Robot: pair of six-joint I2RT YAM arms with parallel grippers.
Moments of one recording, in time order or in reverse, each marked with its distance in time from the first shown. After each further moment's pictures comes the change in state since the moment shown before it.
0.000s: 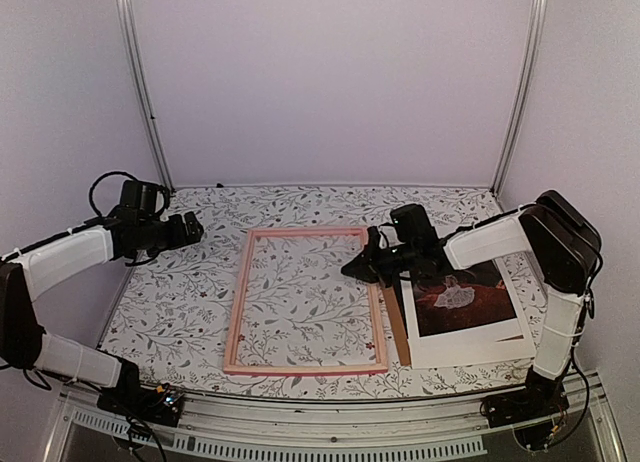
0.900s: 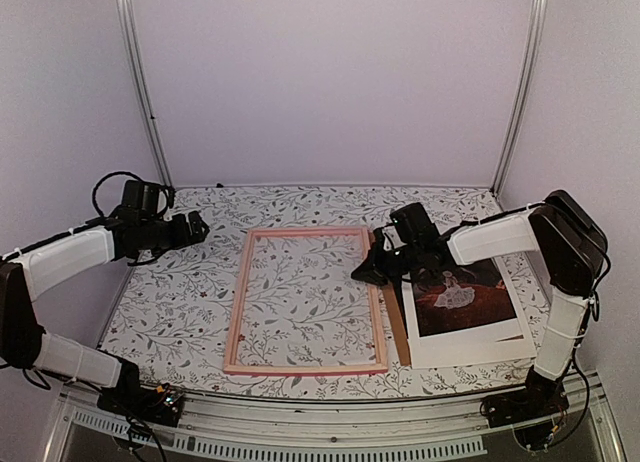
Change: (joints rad) left arm -0.023 0.001 -0.002 0.014 0.055 -0.017; right arm 0.000 -0.043 0.019 -0.214 0.119 -0.146
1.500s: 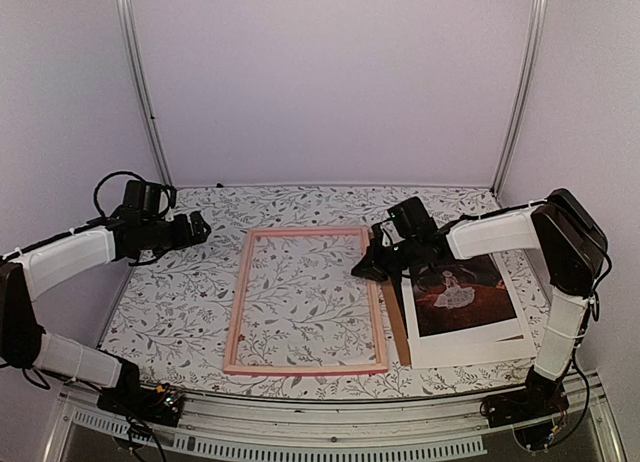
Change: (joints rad) left arm -0.013 0.002 0.000 0.003 0.000 0.000; right arm 0.000 0.000 0.055 -0.077 0.019 -0.052
